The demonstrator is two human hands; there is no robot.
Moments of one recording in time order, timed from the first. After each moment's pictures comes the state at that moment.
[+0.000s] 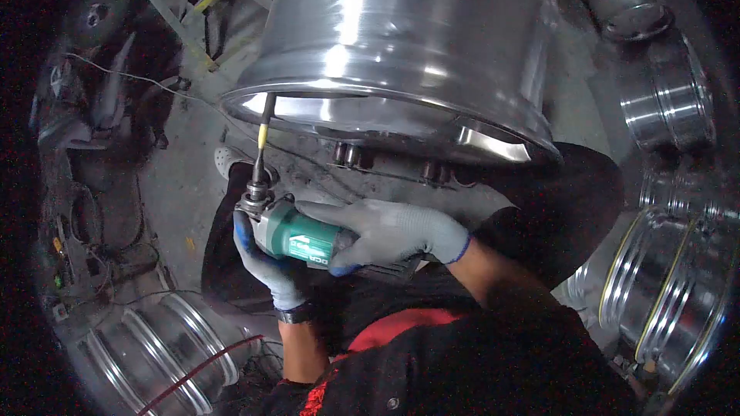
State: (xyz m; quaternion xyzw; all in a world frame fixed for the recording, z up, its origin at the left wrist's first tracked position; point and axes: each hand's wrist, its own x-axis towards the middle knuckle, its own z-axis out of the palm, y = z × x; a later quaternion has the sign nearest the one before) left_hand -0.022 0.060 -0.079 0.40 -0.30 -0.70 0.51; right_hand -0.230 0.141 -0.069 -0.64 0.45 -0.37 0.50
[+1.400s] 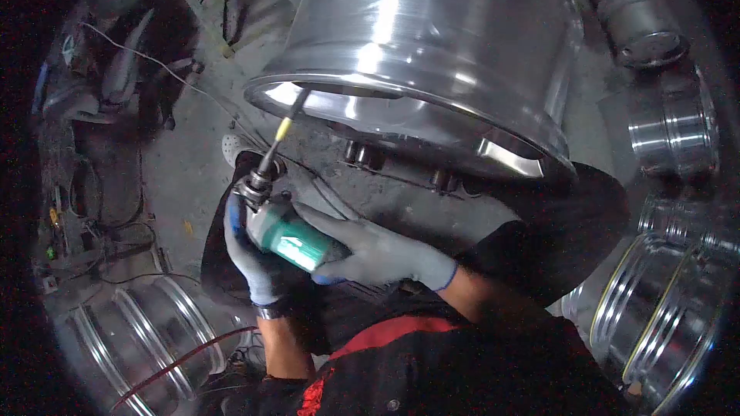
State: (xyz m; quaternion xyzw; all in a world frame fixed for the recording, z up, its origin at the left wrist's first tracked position) left_hand 0.002 0.037 -0.067 0.44 -0.41 -0.63 0.49; right_hand -0.187 0.146 -0.080 -0.58 0.44 -0.41 0.55
